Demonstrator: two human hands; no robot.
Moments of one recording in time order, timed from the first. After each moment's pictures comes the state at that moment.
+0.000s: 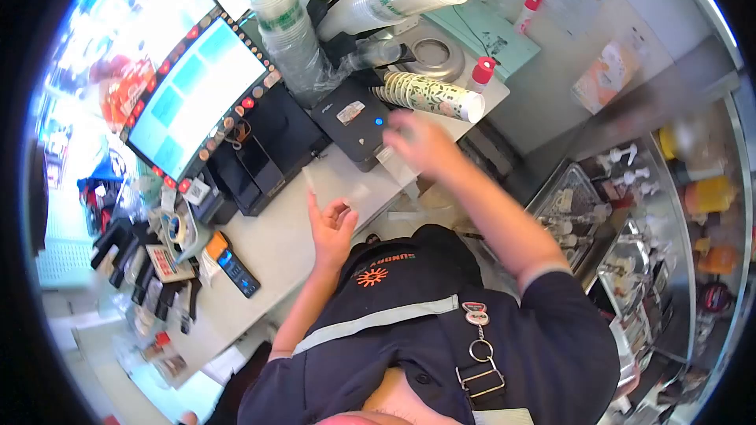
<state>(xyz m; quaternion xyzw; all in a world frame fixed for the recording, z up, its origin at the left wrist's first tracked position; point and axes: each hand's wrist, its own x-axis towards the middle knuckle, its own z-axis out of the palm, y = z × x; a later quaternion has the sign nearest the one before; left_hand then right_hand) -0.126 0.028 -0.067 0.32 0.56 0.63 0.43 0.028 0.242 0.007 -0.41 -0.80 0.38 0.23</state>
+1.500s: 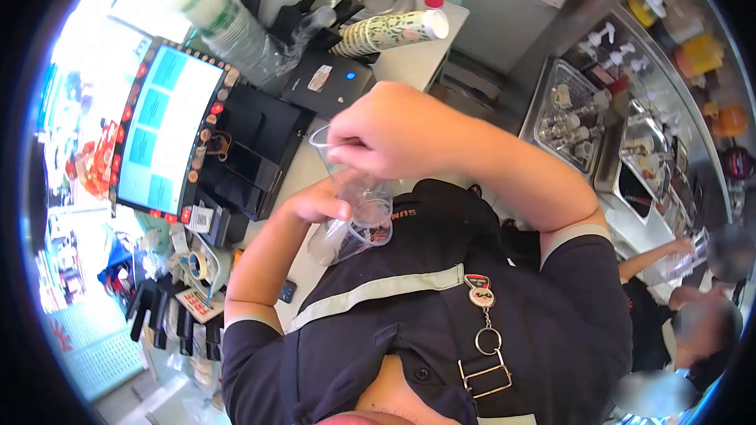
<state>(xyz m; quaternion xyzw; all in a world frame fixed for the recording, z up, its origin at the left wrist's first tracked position) -0.192 0.070 0.019 0.41 0.22 0.14 0.88 0.026 0.129 0.134 -0.19 -0.90 0.34 0.20</state>
